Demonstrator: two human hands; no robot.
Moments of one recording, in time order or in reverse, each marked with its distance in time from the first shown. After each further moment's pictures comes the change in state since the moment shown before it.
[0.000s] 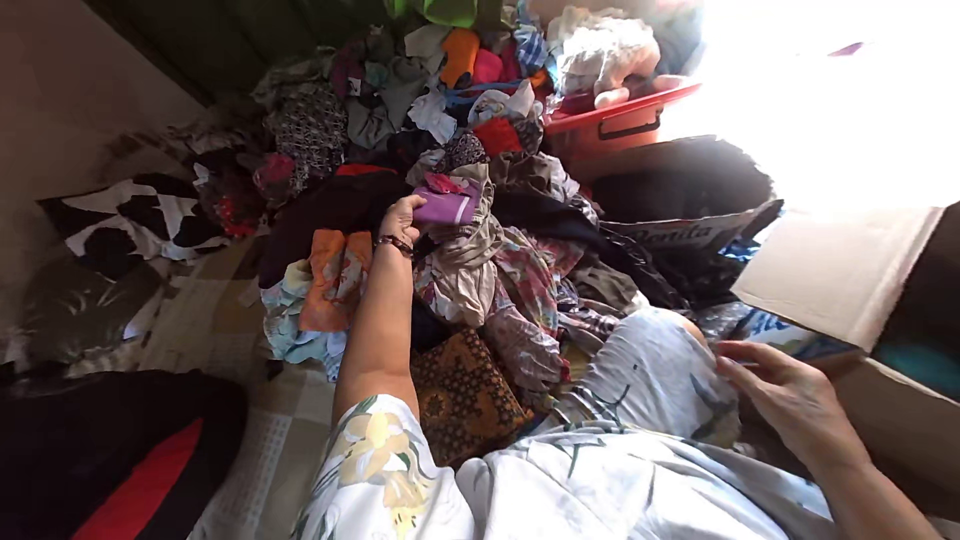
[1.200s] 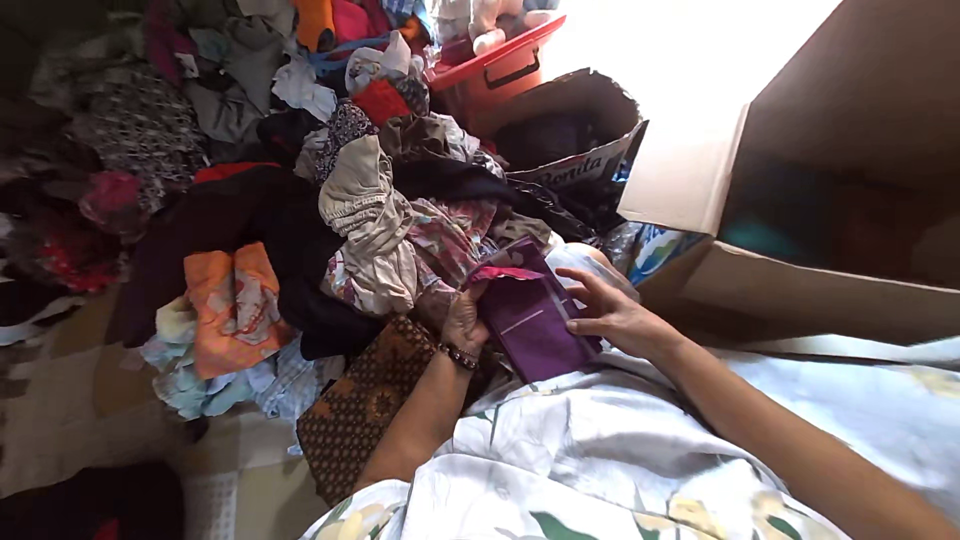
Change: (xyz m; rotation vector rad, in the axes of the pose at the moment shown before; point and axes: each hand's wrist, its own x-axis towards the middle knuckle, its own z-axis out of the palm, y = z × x) left_hand -0.205 -0.167 0.075 -0.442 -0.433 -0.391; right_hand -0.015 -0.044 0.044 0.498 -0.530 0.187
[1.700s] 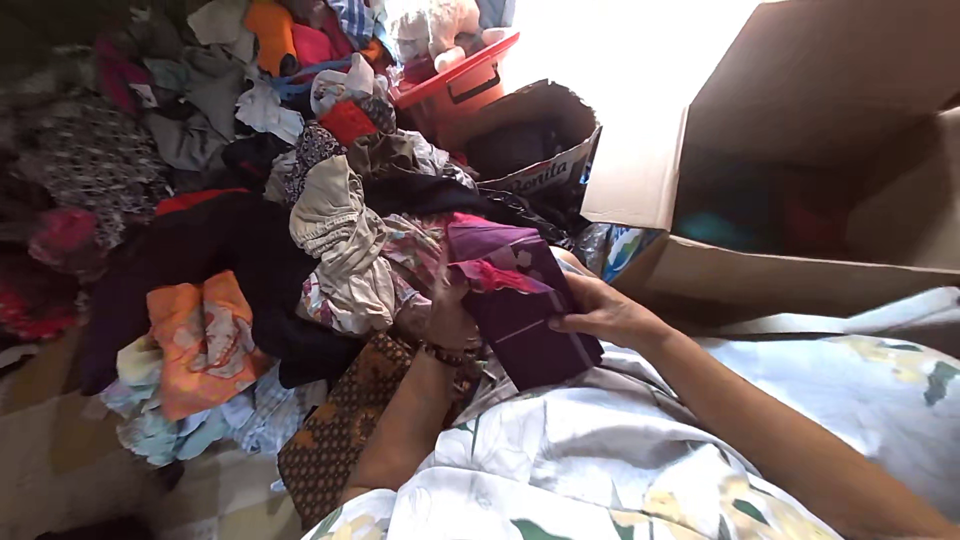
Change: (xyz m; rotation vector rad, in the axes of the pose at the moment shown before) left_hand 0.002 0.011 0.015 0.148 -0.588 0.344; right_hand -0.010 -0.020 -0.006 -0.082 -0.073 -0.285
